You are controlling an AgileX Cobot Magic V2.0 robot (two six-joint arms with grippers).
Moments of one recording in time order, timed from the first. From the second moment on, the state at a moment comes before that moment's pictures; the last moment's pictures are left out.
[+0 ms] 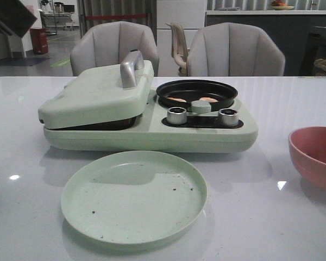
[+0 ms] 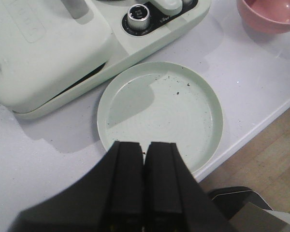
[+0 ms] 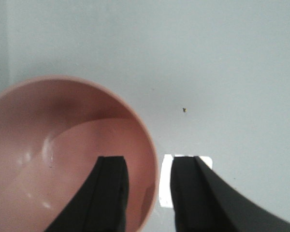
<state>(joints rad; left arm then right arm) -0.72 1.04 -0.94 0.01 0.76 -0.04 -0.14 1.53 -1.05 0.05 0.76 -0.09</state>
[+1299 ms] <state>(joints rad) -0.72 1.04 -0.94 0.01 0.76 -0.04 0.07 0.57 -0.57 0.06 0.95 -0.06</state>
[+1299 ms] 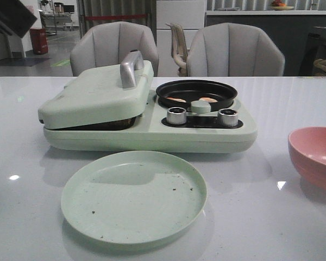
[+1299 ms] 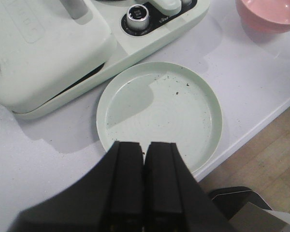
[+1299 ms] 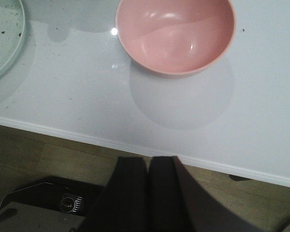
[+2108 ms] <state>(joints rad) -0.50 0.89 -0.82 0.14 0.58 -0.04 0.07 0.57 -0.57 0.07 0.96 -0.05</state>
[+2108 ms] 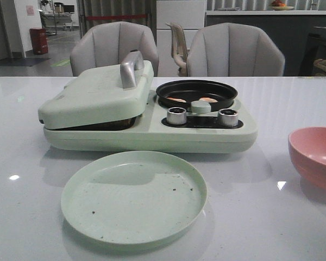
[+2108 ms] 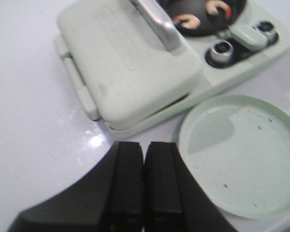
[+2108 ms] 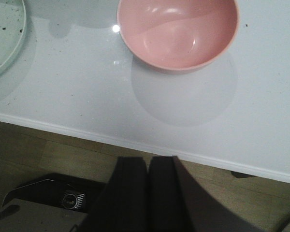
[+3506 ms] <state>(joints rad) -0.04 0.00 0.00 0.02 -0.02 -0.04 0.07 0.57 -0.57 0.07 0.97 -0.05</state>
